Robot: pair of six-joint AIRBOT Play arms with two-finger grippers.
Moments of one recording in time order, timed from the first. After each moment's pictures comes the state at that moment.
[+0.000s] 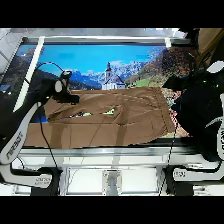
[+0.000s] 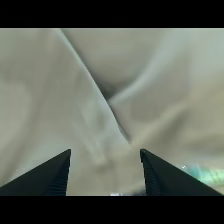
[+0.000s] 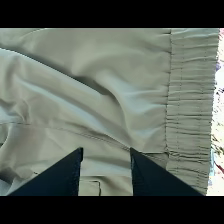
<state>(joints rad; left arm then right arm) -0.20 -1.54 1.23 1.67 -1.00 -1.63 -0.23 -1.46 1.43 -1.02 1.29 1.17</state>
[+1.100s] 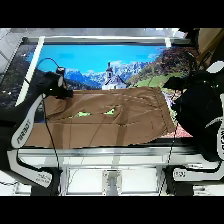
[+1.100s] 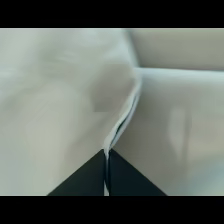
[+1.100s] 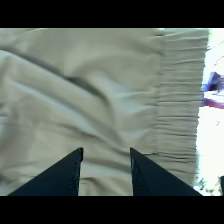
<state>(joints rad) -0.13 -1.64 1.39 1.90 -1.09 -1.80 -0.23 -1.46 1.43 -1.07 1.26 1.16</state>
